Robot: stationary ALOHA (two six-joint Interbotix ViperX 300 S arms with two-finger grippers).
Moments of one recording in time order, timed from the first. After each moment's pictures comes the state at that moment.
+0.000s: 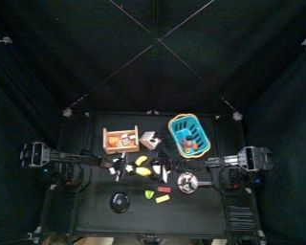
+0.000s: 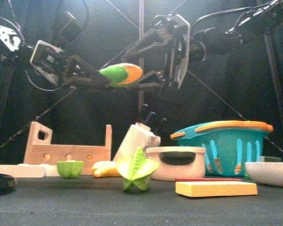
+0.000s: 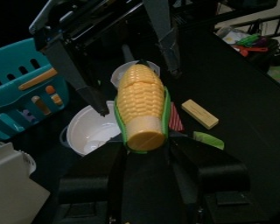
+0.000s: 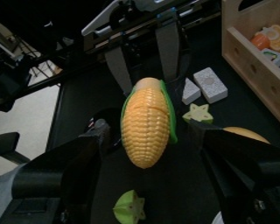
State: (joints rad) left arm 0.17 -0.25 1.01 0.60 -0.59 -0.24; right arm -0.07 -0.05 0.64 -0.43 -0.32 0.74
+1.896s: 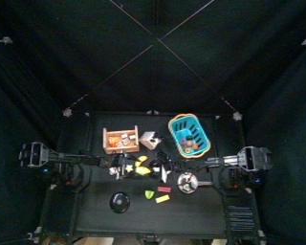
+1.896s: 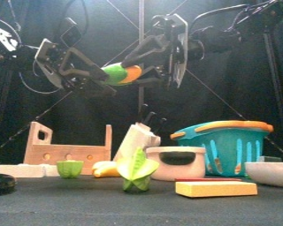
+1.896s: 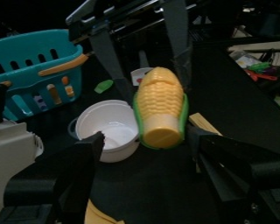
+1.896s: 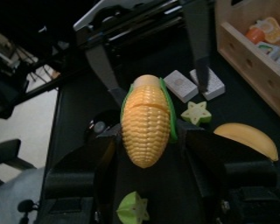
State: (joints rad) left arm 0.17 -0.34 1.09 0.44 -0.62 -0.21; right arm -0.11 -0.07 0.63 -0.19 -0.28 0.75
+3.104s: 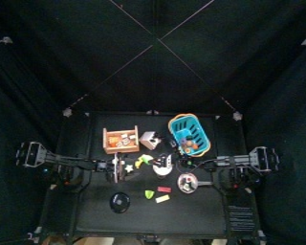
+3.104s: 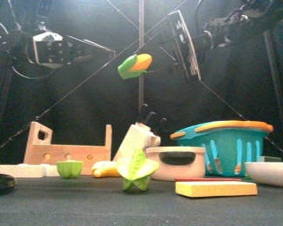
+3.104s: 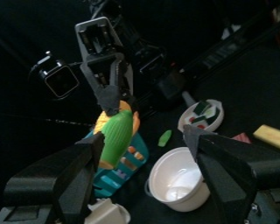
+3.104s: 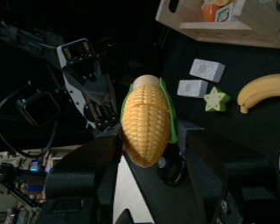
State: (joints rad) left arm -0.04 -0.20 1.02 -0.10 -0.90 0.85; right arm -0.09 -0.21 0.67 0.41 -0.22 0.75
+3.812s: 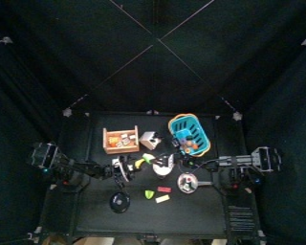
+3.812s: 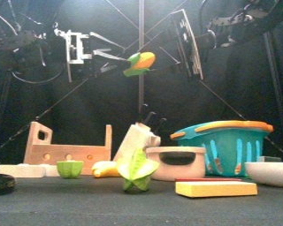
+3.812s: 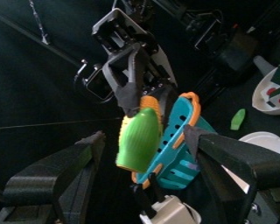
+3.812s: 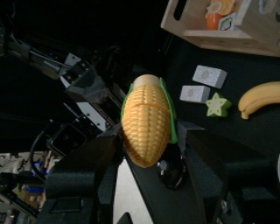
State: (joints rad) left arm -0.14 -0.06 0.99 -0.37 -1.18 1.25; right arm -0.09 -0.24 0.70 0.39 -0.27 0.75
